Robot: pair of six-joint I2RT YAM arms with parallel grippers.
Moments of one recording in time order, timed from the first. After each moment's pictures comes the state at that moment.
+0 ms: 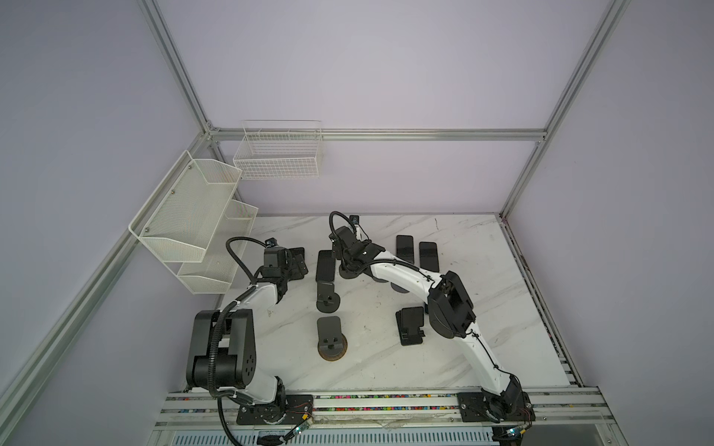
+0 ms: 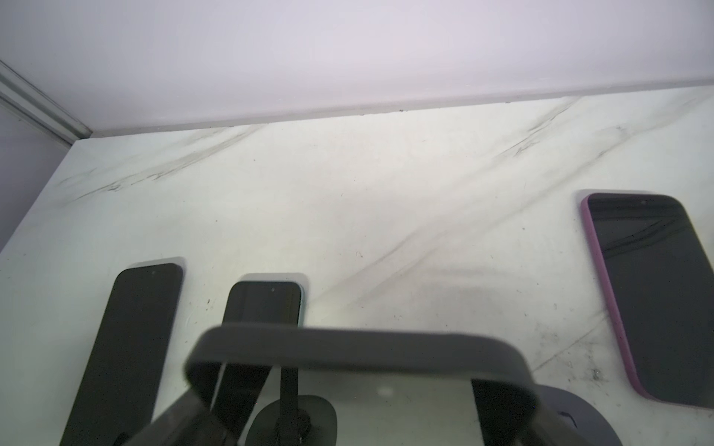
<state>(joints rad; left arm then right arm) 0.03 1.53 0.82 0.02 -0.11 -0.34 0.88 2.40 2.15 -0.46 0.58 0.64</state>
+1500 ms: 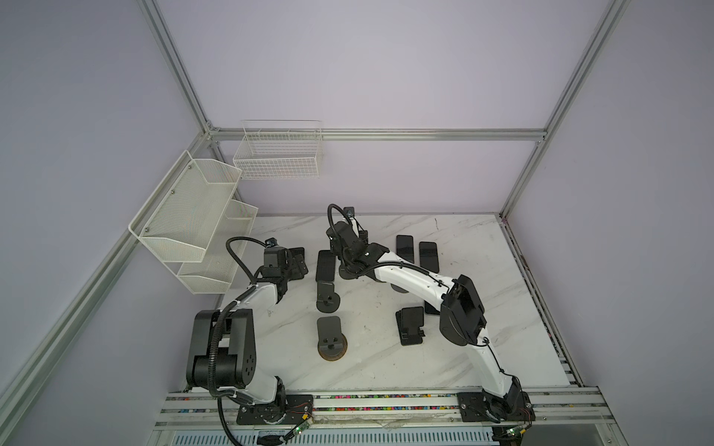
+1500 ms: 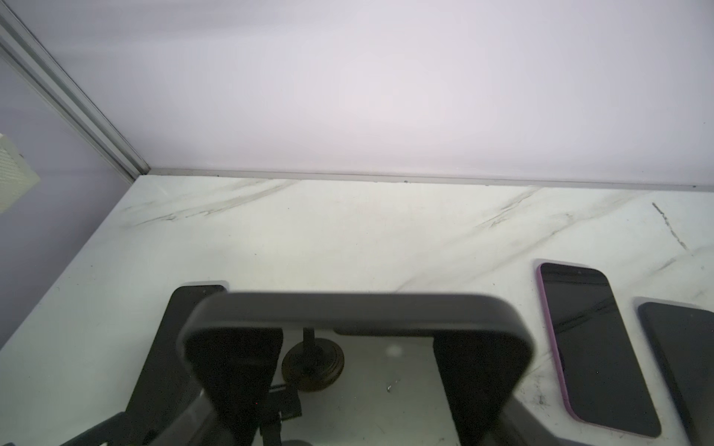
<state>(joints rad) 0.03 1.53 0.82 0.02 -0.10 -0.34 0.92 2.22 2.05 -0.36 0.64 0.46</state>
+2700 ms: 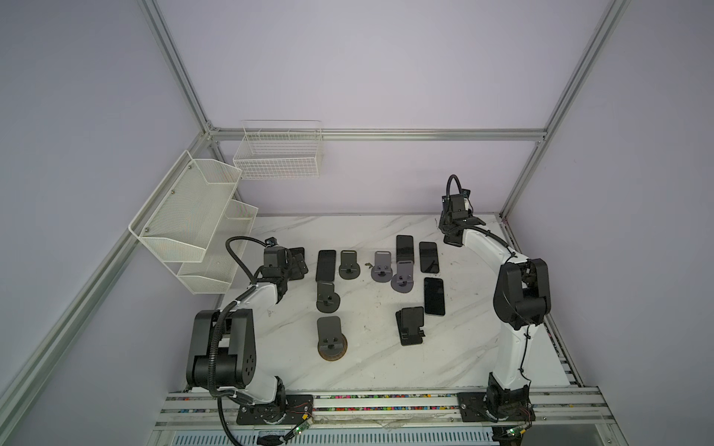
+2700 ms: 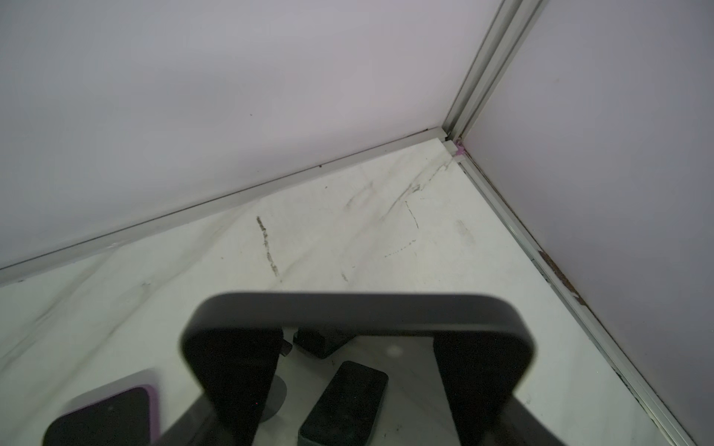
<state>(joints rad) 0.03 1.53 0.82 0.03 -0.10 -0.34 0.21 2.05 1.70 -0.38 0.55 0.34</state>
